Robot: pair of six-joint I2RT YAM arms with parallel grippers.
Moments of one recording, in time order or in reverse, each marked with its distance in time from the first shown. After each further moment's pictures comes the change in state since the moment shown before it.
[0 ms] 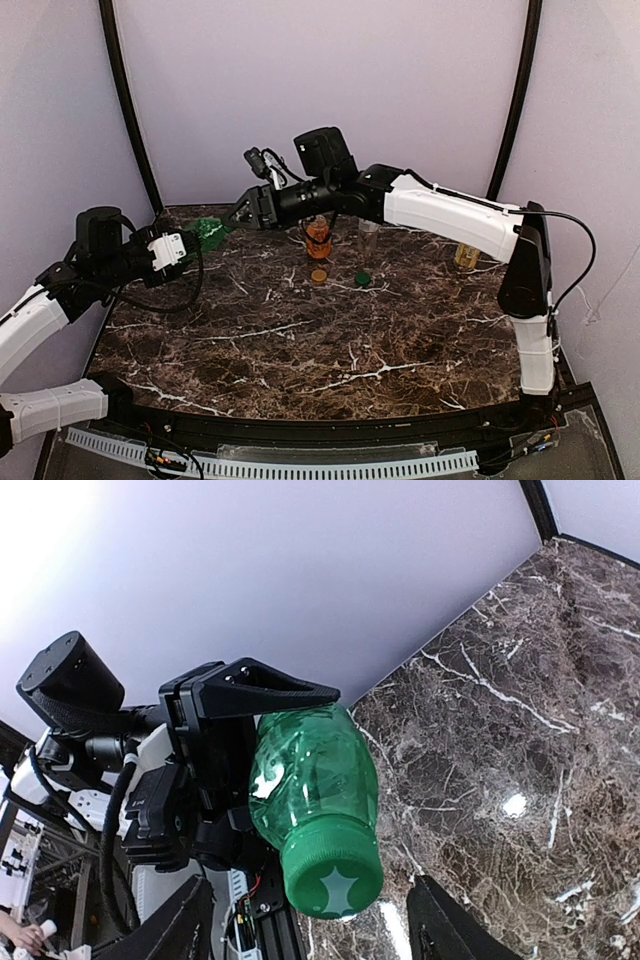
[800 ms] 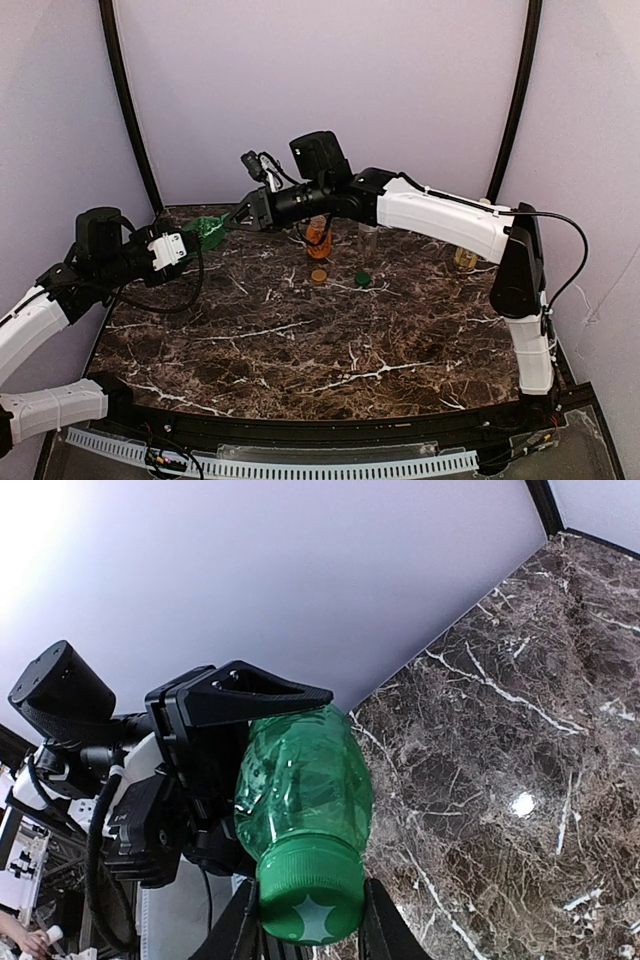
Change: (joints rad) left arm -0.008 -0.005 -0.011 0.025 -0.015 0.011; right arm 0.000 0.043 0.030 0.023 -0.016 0.024
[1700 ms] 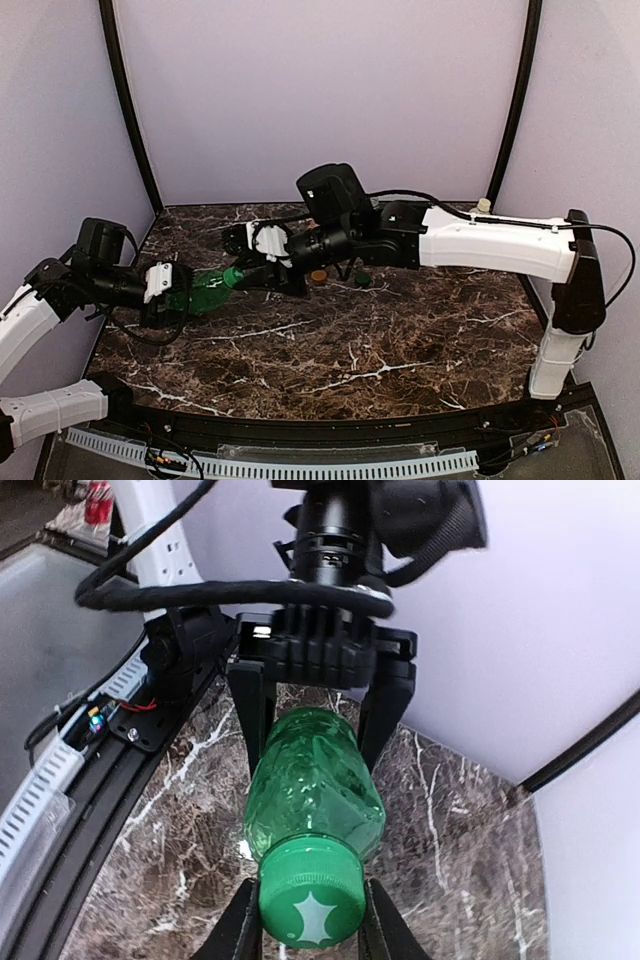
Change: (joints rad) left arm 0.006 -0.028 0.069 -0.460 0.518 -0.089; right arm 0.175 -0.317 -0.443 0.056 0.118 -1.106
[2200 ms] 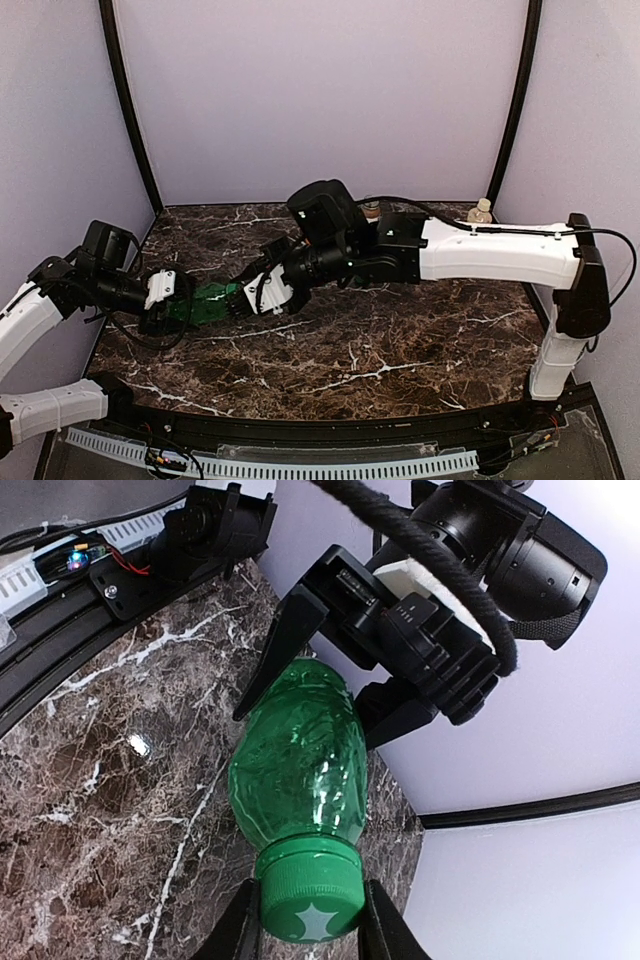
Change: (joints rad) left arm -0.005 0.022 0.000 -0.084 0.019 0.017; right arm 0.068 -0.016 -0.027 -0.051 0.175 -0.615
